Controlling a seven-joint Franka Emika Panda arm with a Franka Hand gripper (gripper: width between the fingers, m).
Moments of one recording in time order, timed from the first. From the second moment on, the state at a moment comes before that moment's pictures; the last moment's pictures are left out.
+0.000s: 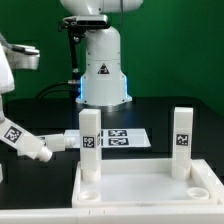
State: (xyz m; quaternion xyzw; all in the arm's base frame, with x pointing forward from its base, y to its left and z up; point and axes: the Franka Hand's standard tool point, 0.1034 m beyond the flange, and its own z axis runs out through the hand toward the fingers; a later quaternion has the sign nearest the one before) arm 0.591 -0.181 0.135 -0.86 0.49 -0.03 0.09
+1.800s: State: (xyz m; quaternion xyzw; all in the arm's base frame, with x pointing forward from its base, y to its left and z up) arm 0.666 0.094 0.185 -0.93 0.26 -0.25 0.00
